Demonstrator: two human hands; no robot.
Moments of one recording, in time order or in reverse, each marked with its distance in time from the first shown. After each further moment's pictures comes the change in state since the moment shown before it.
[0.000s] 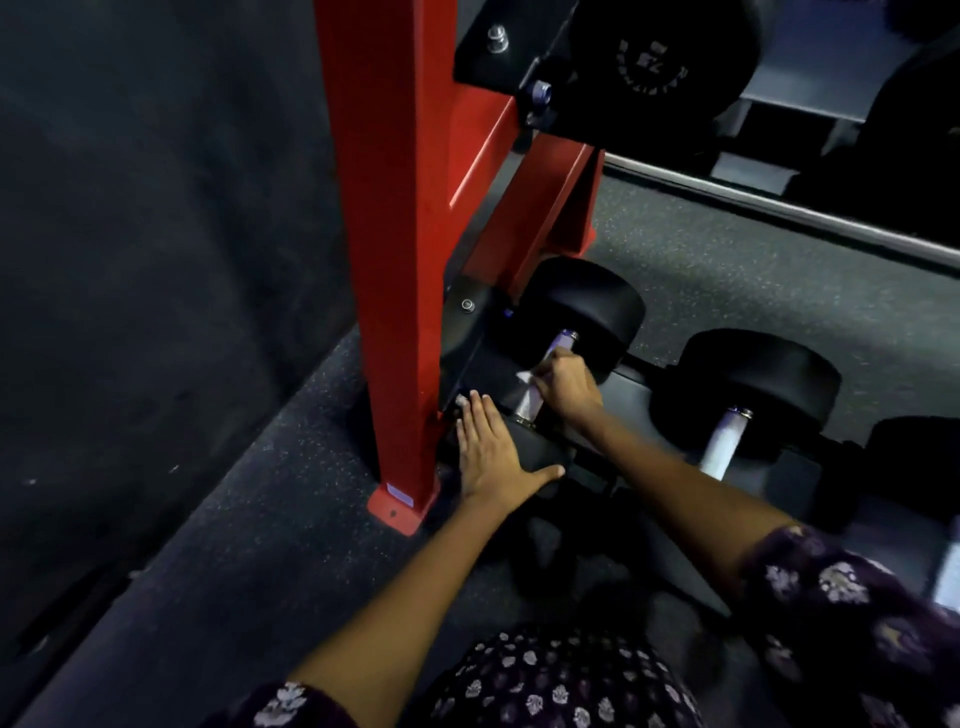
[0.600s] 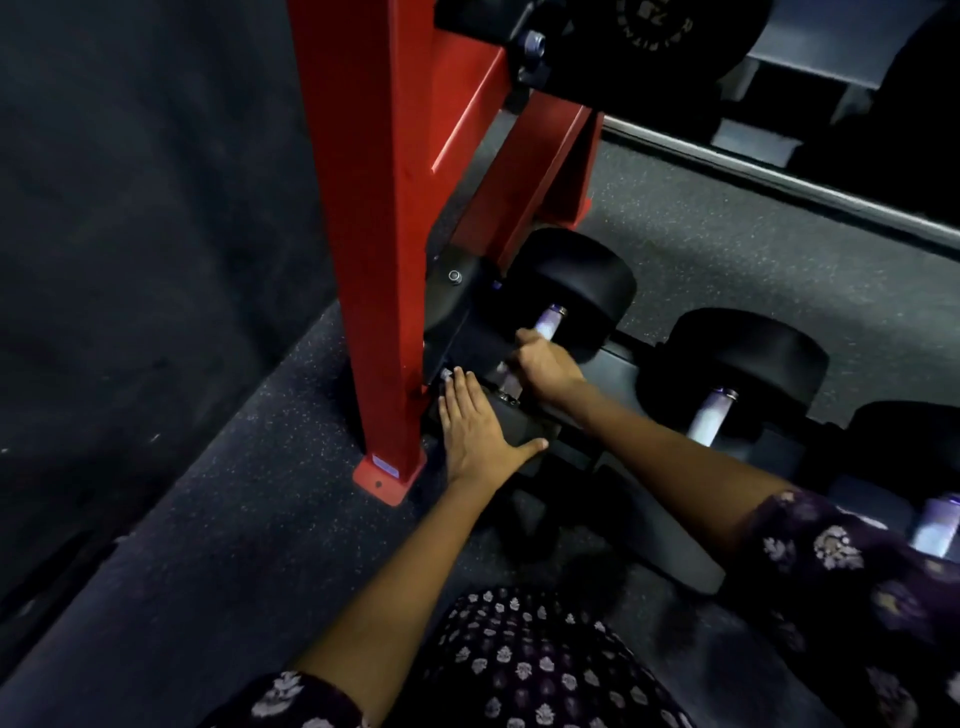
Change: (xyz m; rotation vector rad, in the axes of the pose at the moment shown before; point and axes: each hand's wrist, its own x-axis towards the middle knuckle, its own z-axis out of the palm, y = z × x) left_hand 0.001 0.008 0.002 0.012 0.037 -0.069; right_hand 0.004 -0.005 -0.006 -0.331 -0.195 -0.296
